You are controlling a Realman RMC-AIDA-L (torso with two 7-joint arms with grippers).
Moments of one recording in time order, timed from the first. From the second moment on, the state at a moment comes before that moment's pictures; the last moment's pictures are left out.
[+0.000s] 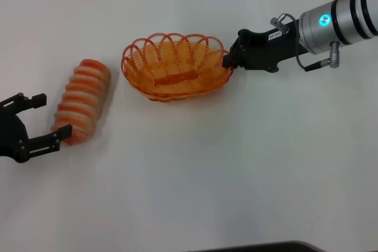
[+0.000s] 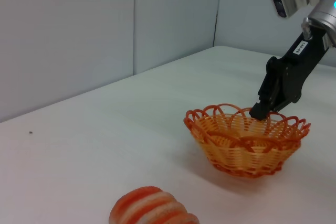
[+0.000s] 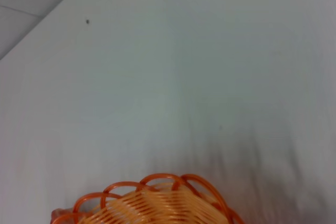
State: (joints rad) left arm -0.29 -2.12 0.54 0.77 2.10 1.57 -1.10; right arm 0.72 2.10 -0.88 -0.67 -2.37 -1.24 2.93
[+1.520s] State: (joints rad) left arm -0.30 -2.13 0.54 0.77 2.09 1.58 -1.11; right arm 0.47 2.08 -0.78 -0.73 -1.97 -1.30 2.54
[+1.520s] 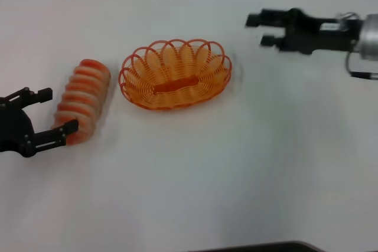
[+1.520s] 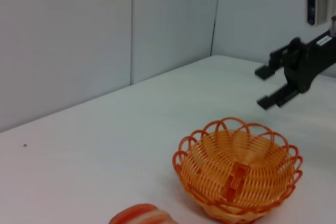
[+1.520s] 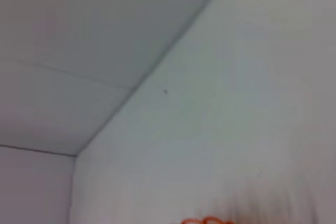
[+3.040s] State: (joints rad) left arm -0.30 -2.10 0.49 0.63 2.07 1.56 -1.16; right arm 0.29 2.09 -0.68 -0.66 -1.97 -1.55 0.97
